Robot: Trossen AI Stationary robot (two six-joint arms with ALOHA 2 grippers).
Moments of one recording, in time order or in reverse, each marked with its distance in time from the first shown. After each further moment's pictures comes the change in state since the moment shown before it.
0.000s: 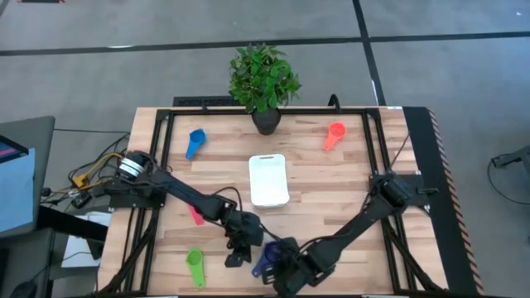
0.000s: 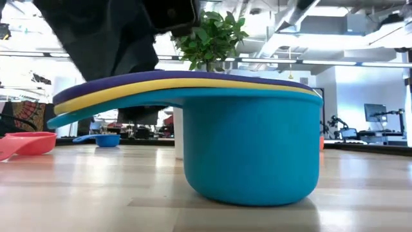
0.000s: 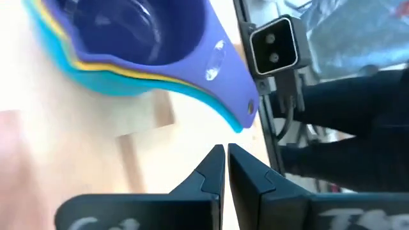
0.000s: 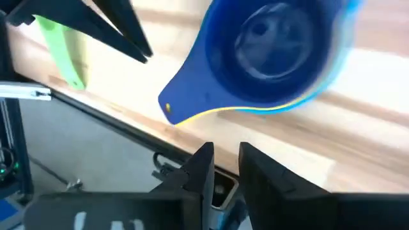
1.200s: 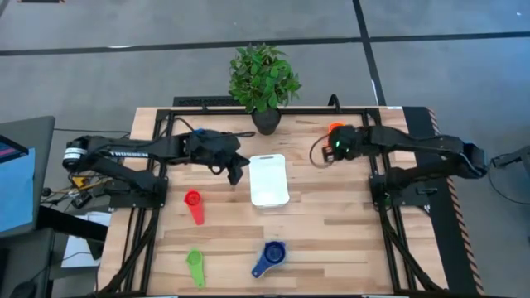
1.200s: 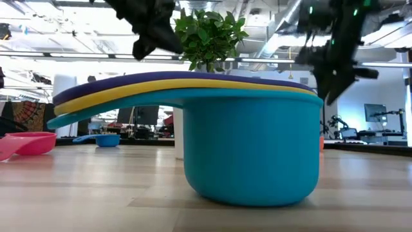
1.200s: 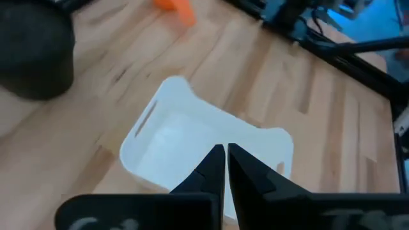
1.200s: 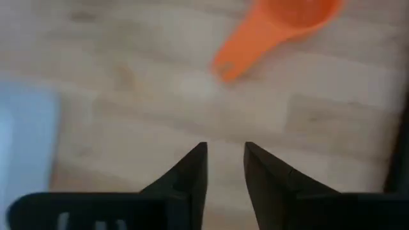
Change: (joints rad) left arm 0.469 -0.595 -0.132 -0.231 -0.547 0.015; right arm -1.052 -1.023 -1.019 -0.124 -0.003 -1.038
